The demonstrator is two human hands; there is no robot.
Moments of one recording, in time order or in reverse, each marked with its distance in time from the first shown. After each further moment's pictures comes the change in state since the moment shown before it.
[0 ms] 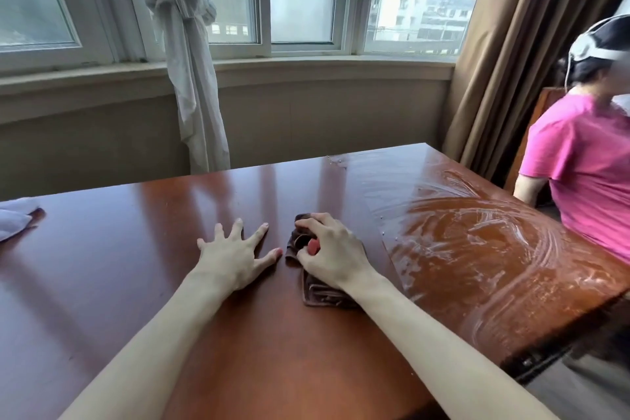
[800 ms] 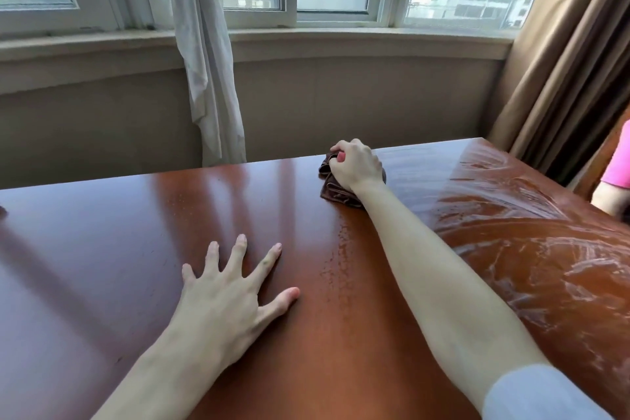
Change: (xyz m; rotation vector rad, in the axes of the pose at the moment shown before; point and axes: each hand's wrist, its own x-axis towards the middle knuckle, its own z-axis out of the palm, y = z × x) left_hand 0.013 -0.001 0.011 0.162 -0.028 0.022; right_hand 0.246 0.074 0.036 -0.053 0.091 0.212
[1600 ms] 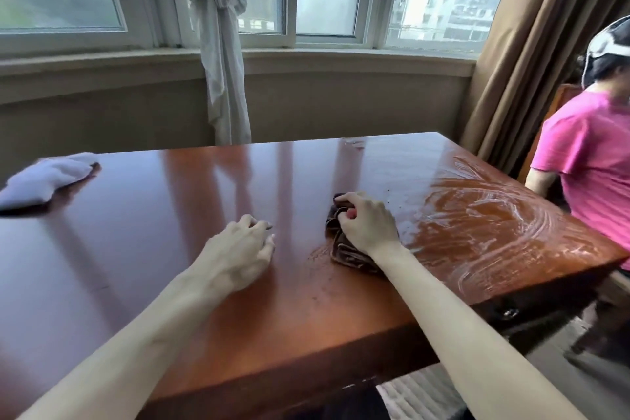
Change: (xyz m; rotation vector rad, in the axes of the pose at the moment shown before) left_hand -0.133 0.000 0.010 -0.438 0.264 0.063; right_hand -0.298 -0.003 -0.098 0.032 -0.034 -0.070
